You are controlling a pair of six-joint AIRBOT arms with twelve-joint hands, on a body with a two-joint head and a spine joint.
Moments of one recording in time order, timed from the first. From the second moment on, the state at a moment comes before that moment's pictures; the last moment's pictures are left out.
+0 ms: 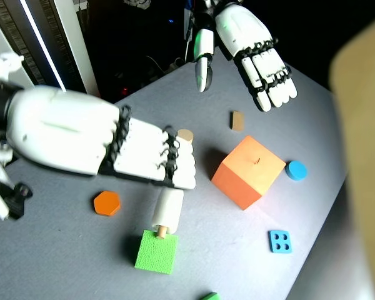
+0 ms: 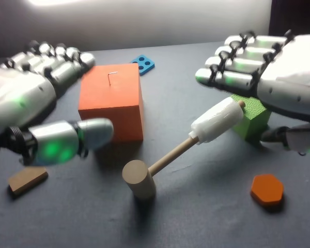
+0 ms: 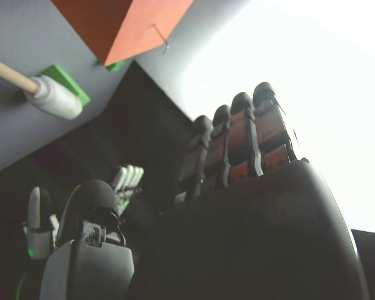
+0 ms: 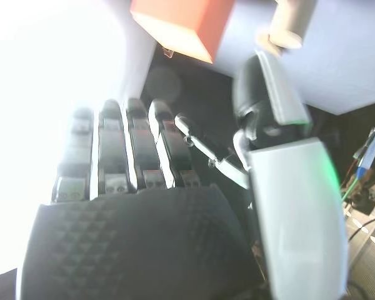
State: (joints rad) left arm 0.61 -0.65 0.63 -0.61 -0.68 1.45; right arm -0.22 -0.77 0.72 0.70 0.06 -1.98
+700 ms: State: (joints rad) left arm 0.75 -0.69 0.83 -0.17 -0.65 0.99; right arm -0.11 -0.79 0.82 0.45 -0.31 -1.61
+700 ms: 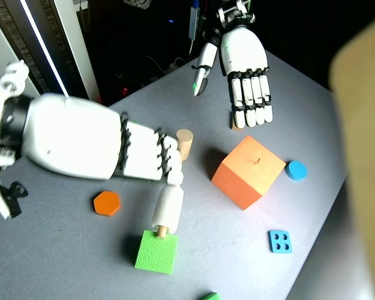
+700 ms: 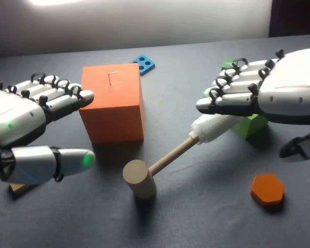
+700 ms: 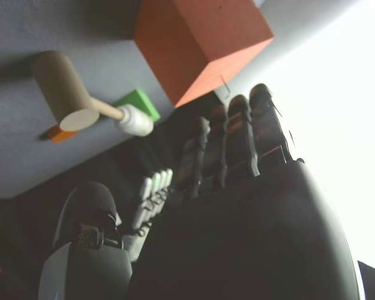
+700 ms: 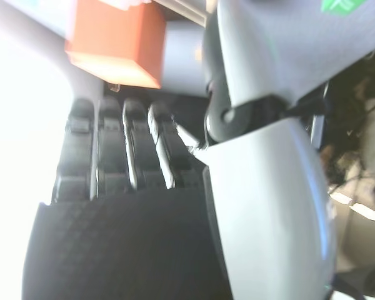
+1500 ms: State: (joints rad) left arm 0.79 -0.77 0.90 -0.10 -0.67 0.94; right arm -0.07 -0.87 0.82 -0.38 -0.37 -0.72
